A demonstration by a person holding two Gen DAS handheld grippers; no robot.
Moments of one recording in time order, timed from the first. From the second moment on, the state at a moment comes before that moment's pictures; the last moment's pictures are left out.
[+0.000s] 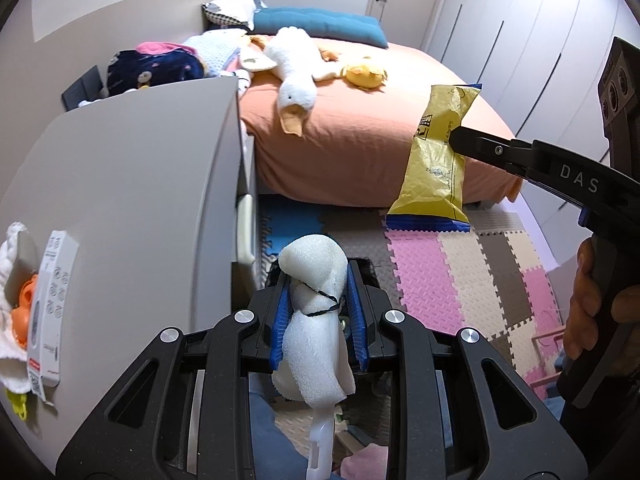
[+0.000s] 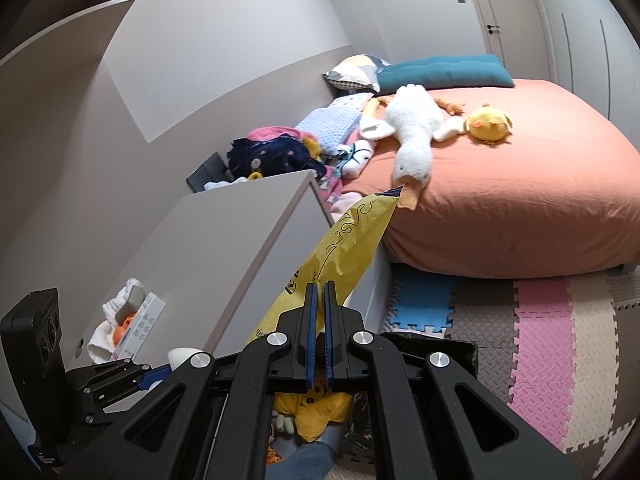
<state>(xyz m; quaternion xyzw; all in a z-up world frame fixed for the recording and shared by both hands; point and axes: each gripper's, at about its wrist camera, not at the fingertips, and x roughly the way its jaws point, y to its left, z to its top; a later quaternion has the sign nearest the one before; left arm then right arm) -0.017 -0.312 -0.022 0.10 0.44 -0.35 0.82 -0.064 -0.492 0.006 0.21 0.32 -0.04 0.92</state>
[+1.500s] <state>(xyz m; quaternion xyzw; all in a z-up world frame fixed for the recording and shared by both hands) 0.003 -0.380 -0.053 0.08 0.46 -0.34 0.82 -0.074 -0.558 -0.017 0.21 0.34 -0.15 0.90</state>
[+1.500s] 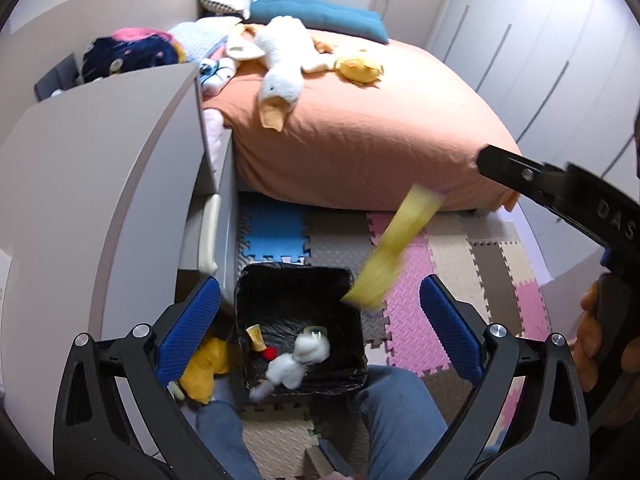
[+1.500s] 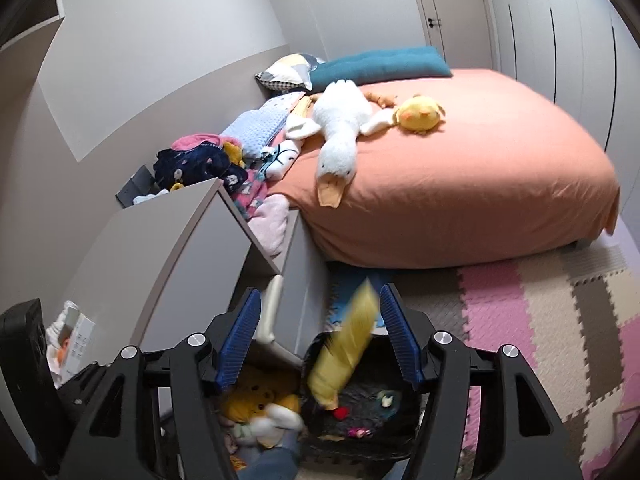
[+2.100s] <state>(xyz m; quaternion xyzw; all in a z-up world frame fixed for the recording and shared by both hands) 0.000 -0.357 -0.040 0.09 0.44 -0.32 0.84 -0.065 -0.536 -0.012 0.21 0.34 -0.12 0.91</state>
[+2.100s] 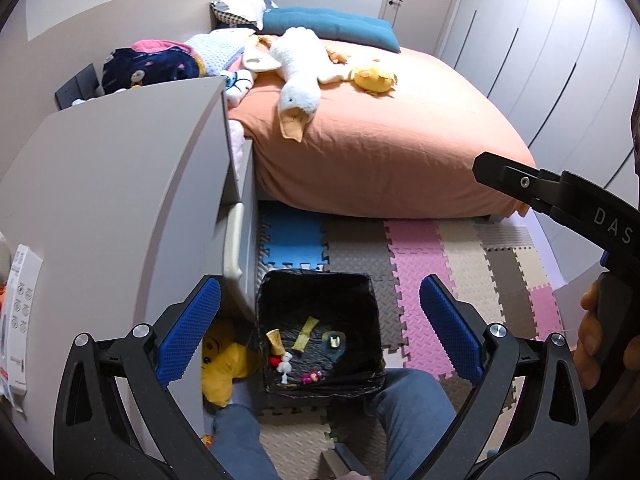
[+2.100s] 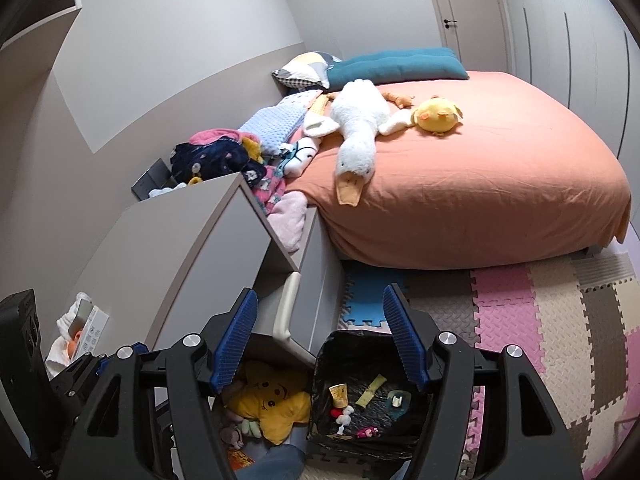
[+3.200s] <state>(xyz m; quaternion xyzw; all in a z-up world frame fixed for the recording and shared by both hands) 0.008 -0.174 -0.014 0.08 0.41 -0.17 0.89 0.000 -0.371 0.003 0.13 0.36 0.02 0.92</state>
